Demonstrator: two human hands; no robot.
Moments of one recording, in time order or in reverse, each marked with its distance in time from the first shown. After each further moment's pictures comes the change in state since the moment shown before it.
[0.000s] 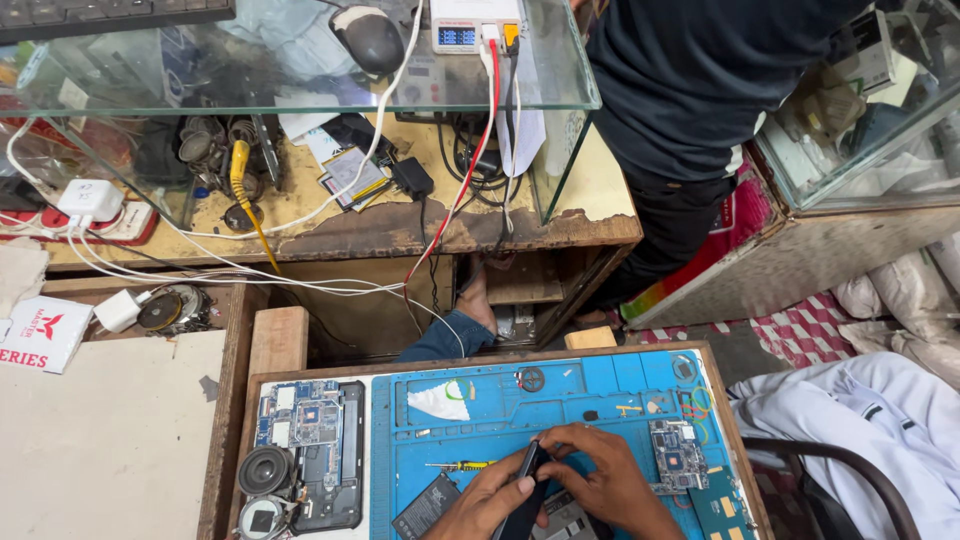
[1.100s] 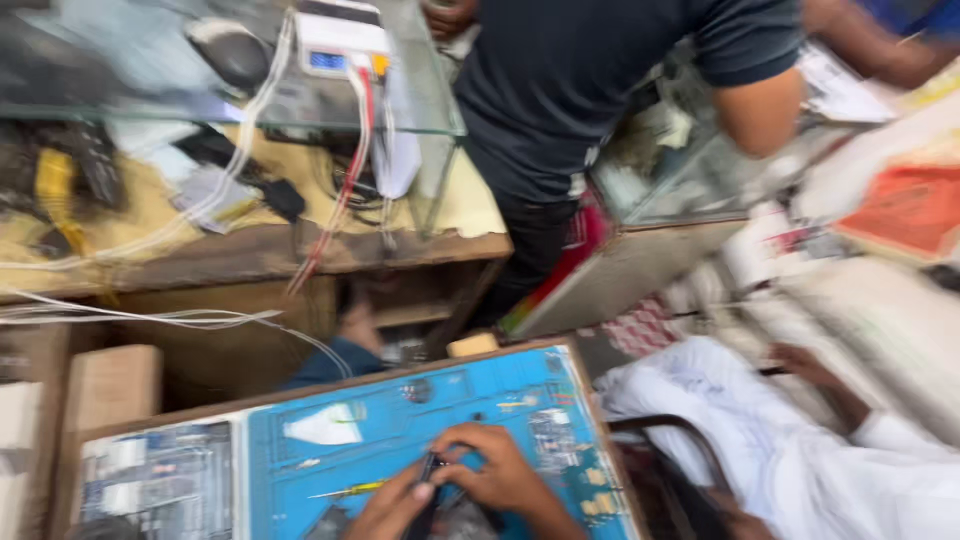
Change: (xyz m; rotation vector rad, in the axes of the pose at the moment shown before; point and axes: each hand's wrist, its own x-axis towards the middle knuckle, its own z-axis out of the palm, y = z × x) left_hand 0.021 -0.043 -0.020 0.260 0.052 0.464; right_hand 0.002 -0.008 -0.001 -0.063 -0.016 -0.171
